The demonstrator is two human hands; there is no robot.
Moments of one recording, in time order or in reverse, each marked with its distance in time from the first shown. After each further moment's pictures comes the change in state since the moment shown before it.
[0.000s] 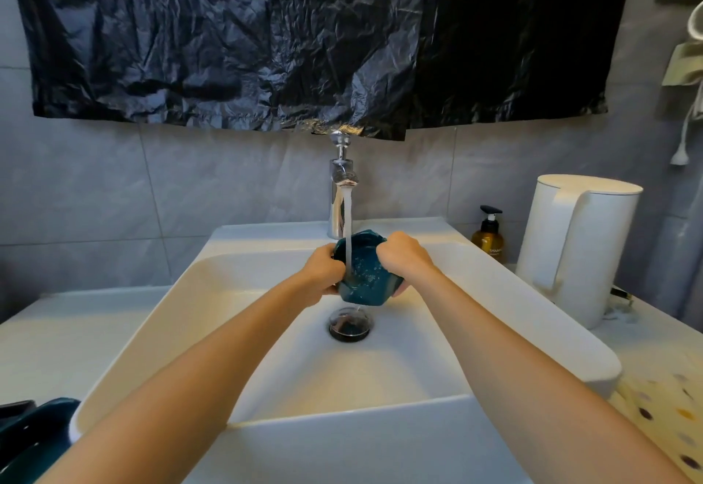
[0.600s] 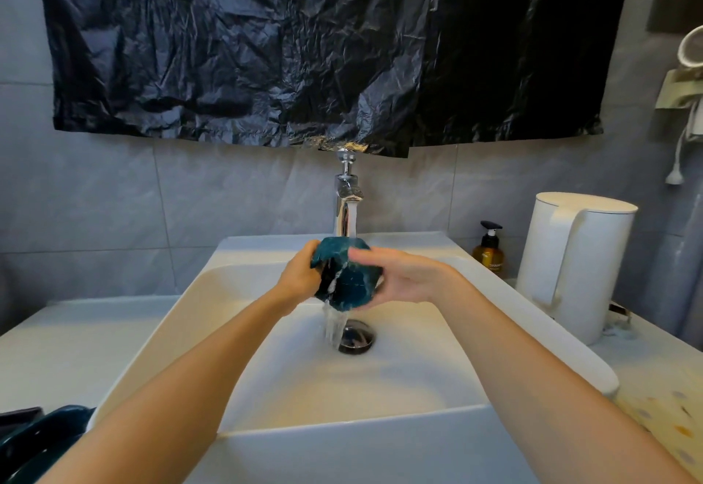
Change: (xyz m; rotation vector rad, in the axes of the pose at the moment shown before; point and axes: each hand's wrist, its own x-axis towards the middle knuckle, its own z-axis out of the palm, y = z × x) left_hand -0.007 -0.008 -0.038 0.191 0.112 0.314; right_hand 0.000 0.007 -0.011 0.798 -0.763 -0.139
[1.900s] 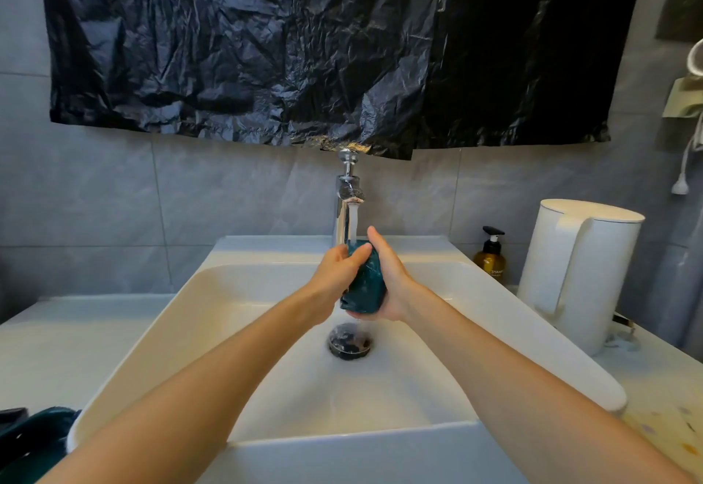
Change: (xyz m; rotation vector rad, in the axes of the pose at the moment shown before) left_hand -0.011 0.039 0.043 -0.523 -0.053 -0.222; right_hand 0.028 0.019 0.021 0.330 0.421 0.104
